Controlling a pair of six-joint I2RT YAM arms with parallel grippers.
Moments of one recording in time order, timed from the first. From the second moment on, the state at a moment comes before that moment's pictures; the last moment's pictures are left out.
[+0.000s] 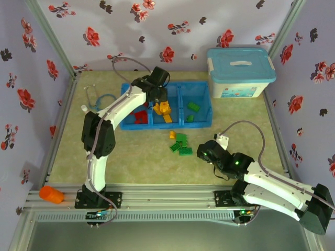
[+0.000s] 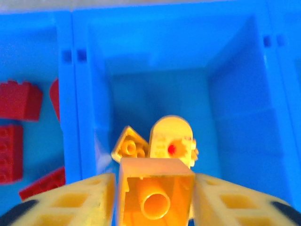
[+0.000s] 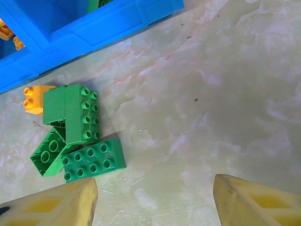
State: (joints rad) left arm -0.63 2.06 1.93 -0.84 -0.23 -0.46; right arm 0.93 0.80 0.51 -0.66 0.41 1.06
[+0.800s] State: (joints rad) left arm -0.76 1.50 1.31 -0.68 -0.24 -0.49; right arm 0.93 0.94 0.66 -0.67 0.41 0.99
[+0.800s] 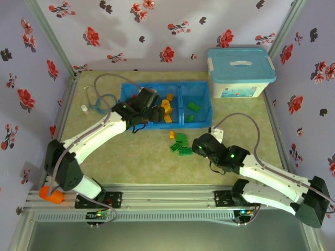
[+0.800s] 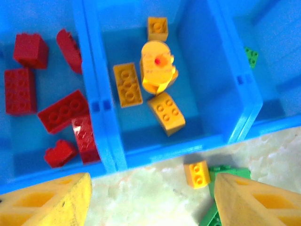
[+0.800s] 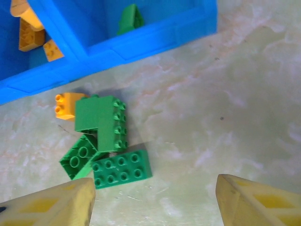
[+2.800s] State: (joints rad) left arm -0.82 0.82 0.60 -0.71 -0.28 -0.75; right arm 0.92 2.07 1.53 -0.88 0.34 0.78
